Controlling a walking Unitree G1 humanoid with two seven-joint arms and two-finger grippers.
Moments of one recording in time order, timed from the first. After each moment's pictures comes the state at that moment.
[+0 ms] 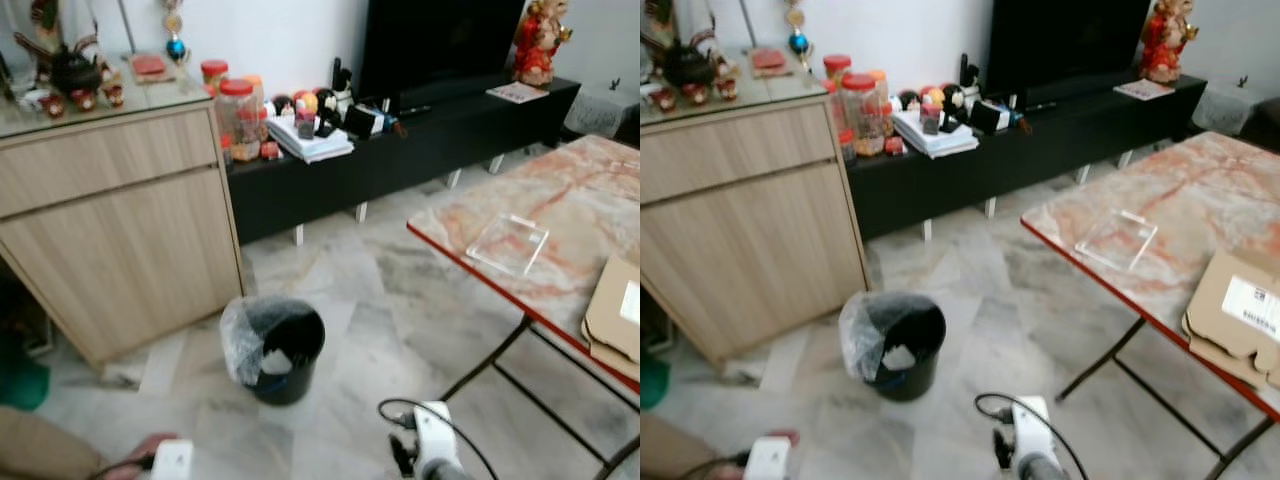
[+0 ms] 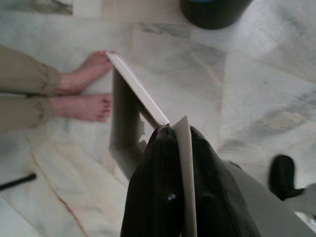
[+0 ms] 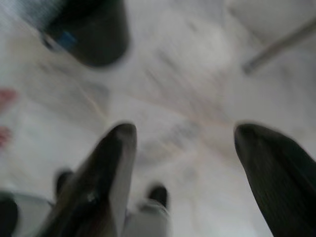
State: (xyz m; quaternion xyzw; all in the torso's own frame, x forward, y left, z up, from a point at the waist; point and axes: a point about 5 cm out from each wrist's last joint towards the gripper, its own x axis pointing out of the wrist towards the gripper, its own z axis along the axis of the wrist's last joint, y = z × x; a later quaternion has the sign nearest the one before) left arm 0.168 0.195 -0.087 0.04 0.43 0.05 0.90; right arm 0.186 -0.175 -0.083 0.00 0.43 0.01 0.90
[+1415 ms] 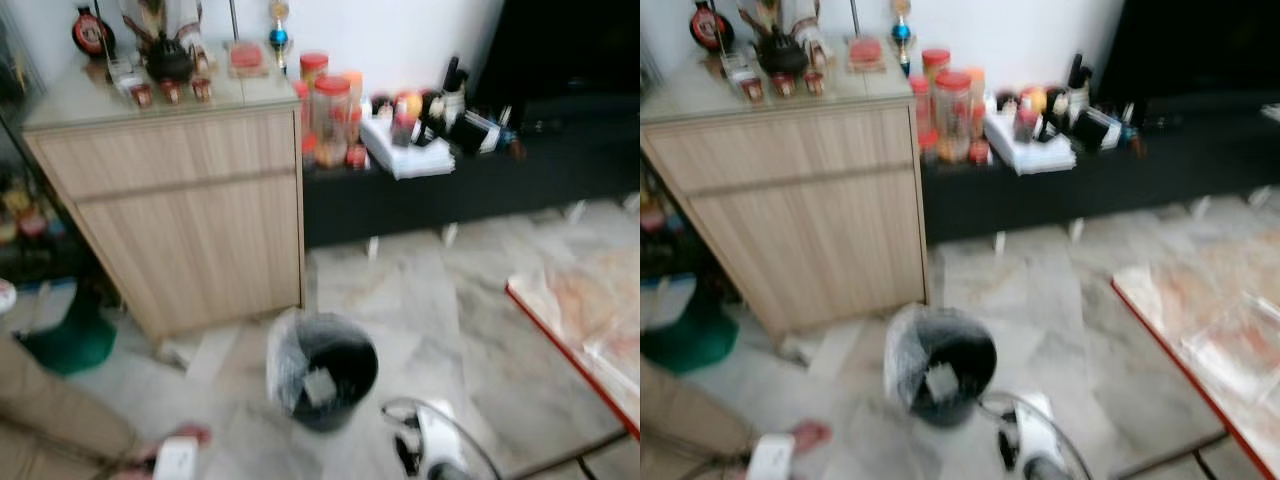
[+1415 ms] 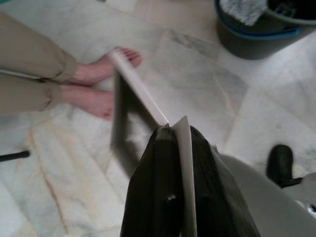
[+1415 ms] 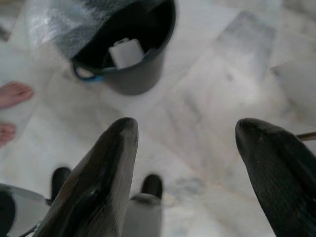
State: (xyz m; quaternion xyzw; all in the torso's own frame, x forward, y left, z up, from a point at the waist) left arm 0.167 0.197 -0.087 0.04 0.43 0.05 0.90; right arm 0.193 -0.171 -0.079 -0.01 0.42 0.02 0.91
